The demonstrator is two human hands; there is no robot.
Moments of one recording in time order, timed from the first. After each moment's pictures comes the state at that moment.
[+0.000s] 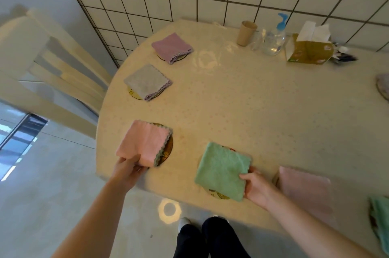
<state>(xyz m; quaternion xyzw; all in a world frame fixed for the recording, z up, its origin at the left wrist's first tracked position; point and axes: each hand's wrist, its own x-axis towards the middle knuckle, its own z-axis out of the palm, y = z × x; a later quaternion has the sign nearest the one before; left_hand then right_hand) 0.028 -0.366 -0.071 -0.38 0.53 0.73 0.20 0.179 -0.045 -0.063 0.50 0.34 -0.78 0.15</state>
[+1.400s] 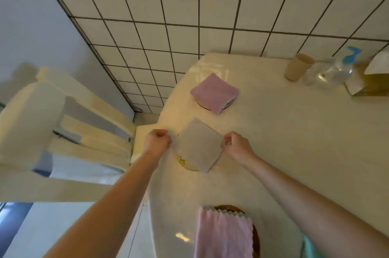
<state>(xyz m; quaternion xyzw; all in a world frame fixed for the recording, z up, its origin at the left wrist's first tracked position) -0.333 -0.386 -0.045 -0.16 0.79 0.53 0.26 -0.217 -0.175 -0.038 0.31 0.86 -0.38 0.12</state>
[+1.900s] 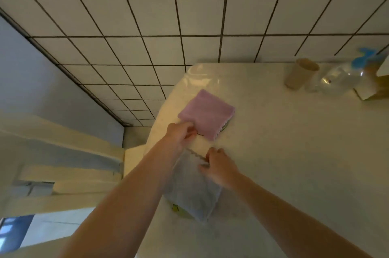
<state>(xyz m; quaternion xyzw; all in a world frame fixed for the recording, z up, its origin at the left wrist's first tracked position) -0.430 -0.236 -0.043 -0.20 0.66 0.62 0.38 -0.295 -0.171 -0.069 0.28 0.88 -0.32 0.23</state>
